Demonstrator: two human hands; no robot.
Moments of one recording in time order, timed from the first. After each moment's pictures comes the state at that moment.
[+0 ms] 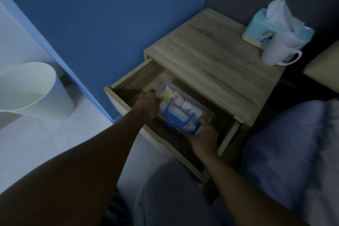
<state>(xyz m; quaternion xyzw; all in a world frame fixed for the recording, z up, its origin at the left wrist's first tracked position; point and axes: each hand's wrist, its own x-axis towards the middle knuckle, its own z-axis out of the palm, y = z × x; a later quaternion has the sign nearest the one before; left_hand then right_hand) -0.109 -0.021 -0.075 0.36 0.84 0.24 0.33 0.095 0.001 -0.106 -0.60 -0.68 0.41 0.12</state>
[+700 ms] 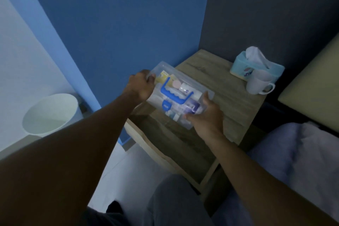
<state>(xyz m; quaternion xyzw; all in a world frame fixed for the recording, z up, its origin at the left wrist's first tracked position) -0.146 -0.018 0.092 0.39 0.86 0.30 0.13 0.073 0.030 0.054 -0.51 -0.66 0.49 0.25</state>
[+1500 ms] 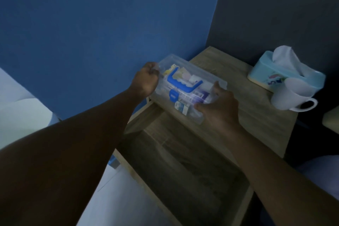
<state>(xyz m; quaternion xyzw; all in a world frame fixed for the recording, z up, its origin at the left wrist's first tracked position) -0.229 0.121 0.006 0.34 0.79 0.45 0.23 -0.005 0.169 0.003 -0.54 -0.71 0.39 0.24</state>
